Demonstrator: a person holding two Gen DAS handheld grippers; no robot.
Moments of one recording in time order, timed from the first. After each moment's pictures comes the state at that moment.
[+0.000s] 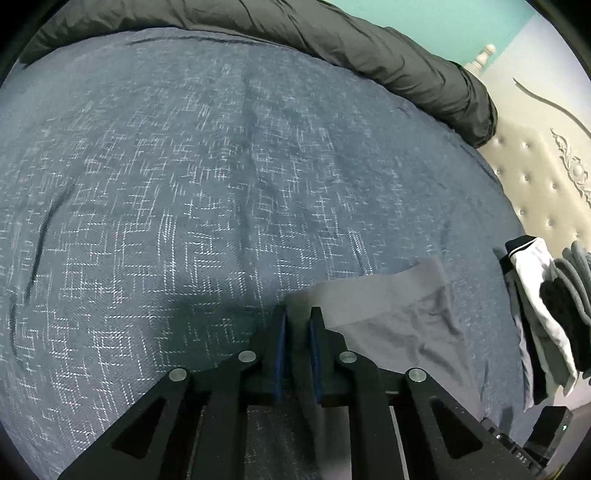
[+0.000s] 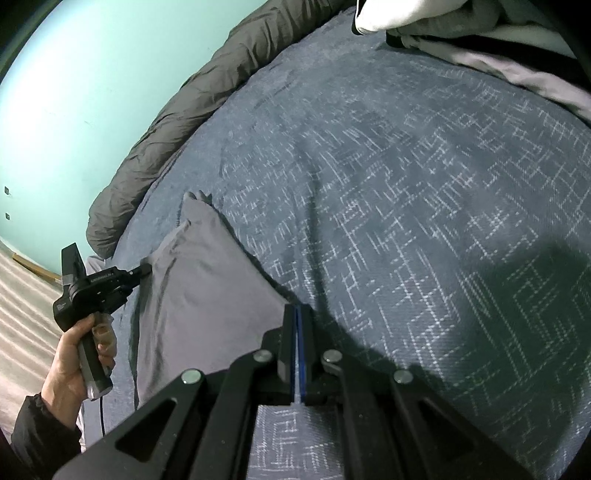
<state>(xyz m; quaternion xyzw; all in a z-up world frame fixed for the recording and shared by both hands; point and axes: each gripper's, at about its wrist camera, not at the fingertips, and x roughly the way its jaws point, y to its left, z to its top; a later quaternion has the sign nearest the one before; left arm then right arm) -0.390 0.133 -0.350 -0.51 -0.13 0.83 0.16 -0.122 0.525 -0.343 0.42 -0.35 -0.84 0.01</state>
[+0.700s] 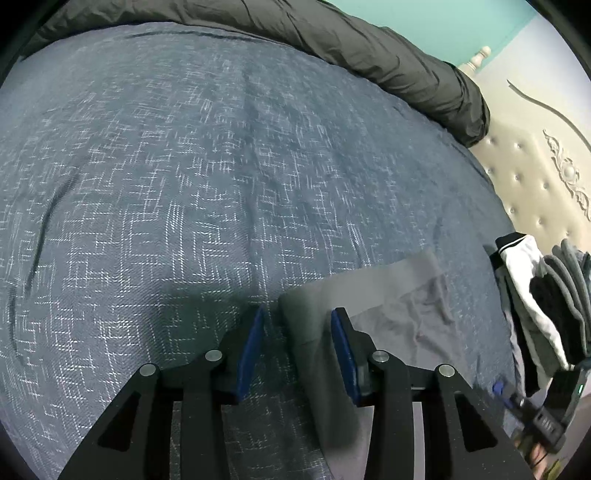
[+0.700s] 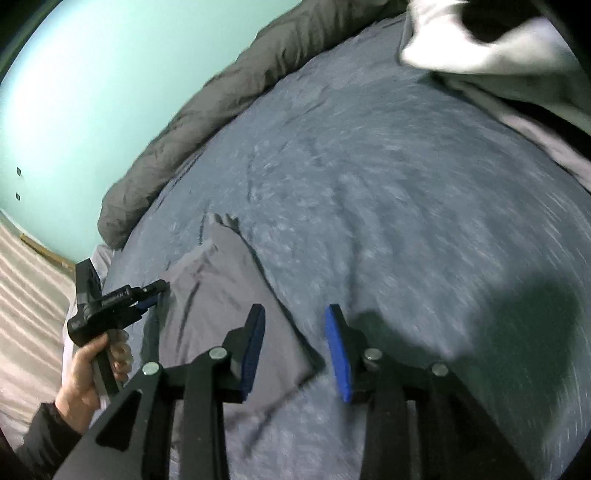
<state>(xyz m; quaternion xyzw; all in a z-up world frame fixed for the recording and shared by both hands) -0.384 0.120 -0.349 -0.52 -0.14 0.83 0.18 -0.184 0.522 -0.310 0.42 -0.30 -0.85 0.06</state>
